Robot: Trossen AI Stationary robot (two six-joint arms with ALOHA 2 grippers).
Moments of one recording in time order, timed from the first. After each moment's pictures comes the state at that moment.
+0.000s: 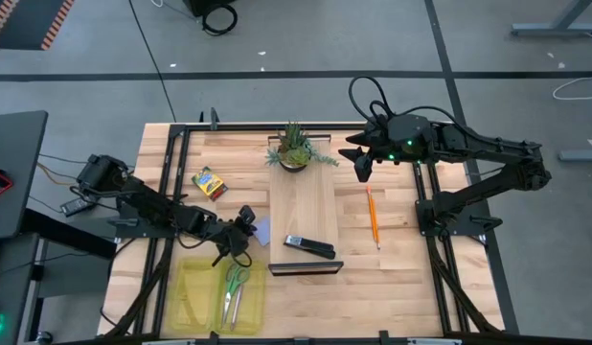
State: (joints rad) left arm -0.36 1.44 0.44 0.10 -0.42 0.69; right arm -0.07 1.15 1.37 -0.71 0.30 0.37
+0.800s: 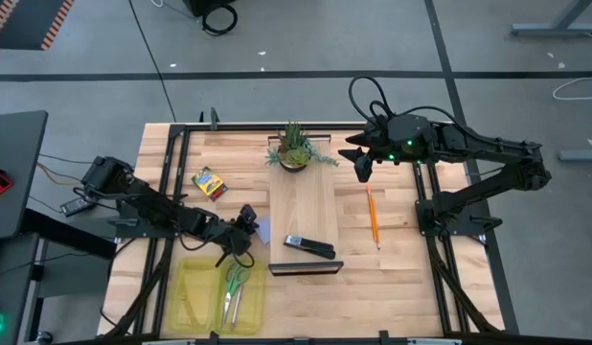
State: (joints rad) left arm -0.36 1.49 0.44 0.16 -0.51 0.70; right arm -0.07 1.15 1.37 -0.71 0.30 0.37
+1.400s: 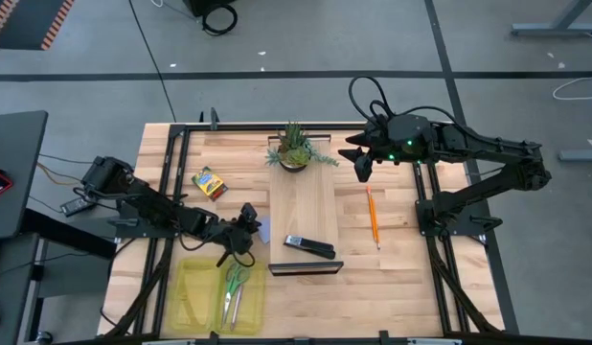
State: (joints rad) left arm -0.36 1.49 0.44 0.22 -0.54 0.71; right arm -0.07 1.15 1.37 -0.71 0.30 0.38
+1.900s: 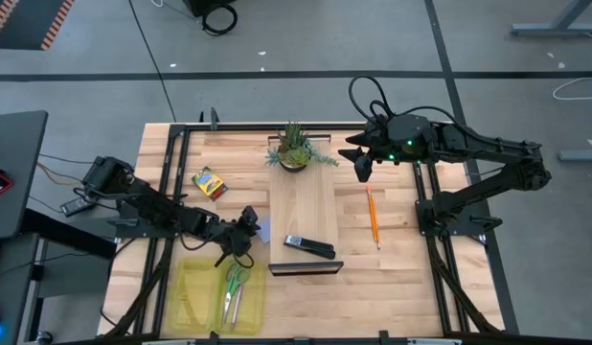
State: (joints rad) left arm -0.35 1.49 0.44 0.18 -0.46 0.75; right arm -0.07 1.15 1.37 -0.71 0.30 0.38
